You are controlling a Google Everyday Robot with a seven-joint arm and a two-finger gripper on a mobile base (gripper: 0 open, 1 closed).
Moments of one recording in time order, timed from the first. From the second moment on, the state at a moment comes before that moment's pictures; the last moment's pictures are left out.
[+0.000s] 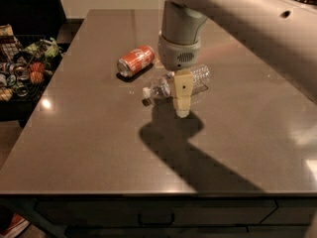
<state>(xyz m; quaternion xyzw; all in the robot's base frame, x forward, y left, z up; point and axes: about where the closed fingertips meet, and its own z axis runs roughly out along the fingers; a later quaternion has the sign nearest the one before) 0.555 -0.049 0.877 -0.79 0.61 0.01 0.06</state>
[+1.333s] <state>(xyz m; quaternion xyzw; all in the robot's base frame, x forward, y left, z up) 0.585 -0.054 0.861 -0.81 0.59 0.02 0.03</state>
